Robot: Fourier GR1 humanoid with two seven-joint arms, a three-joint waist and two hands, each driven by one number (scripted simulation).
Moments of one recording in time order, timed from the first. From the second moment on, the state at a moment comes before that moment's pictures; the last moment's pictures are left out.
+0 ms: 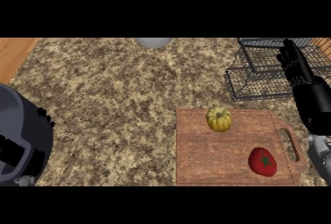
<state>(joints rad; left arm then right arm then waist) 0.07 0.36 0.00 -1.45 0.34 0.27 0.09 -0.29 -0.54 0.17 -1.67 -0.17 -0.21 0.02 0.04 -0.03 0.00</state>
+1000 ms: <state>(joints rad) -0.03 0.46 0.00 -1.56 0.03 0.15 0.14 0.44 -0.35 0.00 -1.89 0.02 -0.88 0.34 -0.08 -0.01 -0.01</state>
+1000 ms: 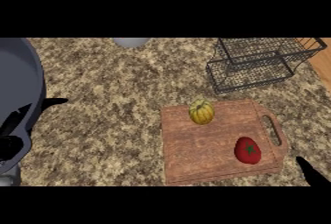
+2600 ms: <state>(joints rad) -0.16 0.36 -0.06 -1.46 -0.07 0.17 0.07 0.37 -0.83 0.13 -2.20 0.07 -0.49 1.25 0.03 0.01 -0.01</state>
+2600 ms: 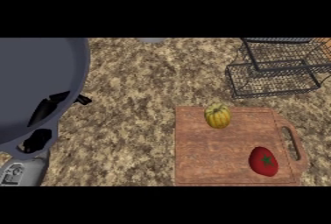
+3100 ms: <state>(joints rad) -0.19 0.35 -0.06 -1.44 -0.08 0.17 0.08 0.33 -0.86 0.26 -2.15 0.14 -0.50 1.25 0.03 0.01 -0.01</state>
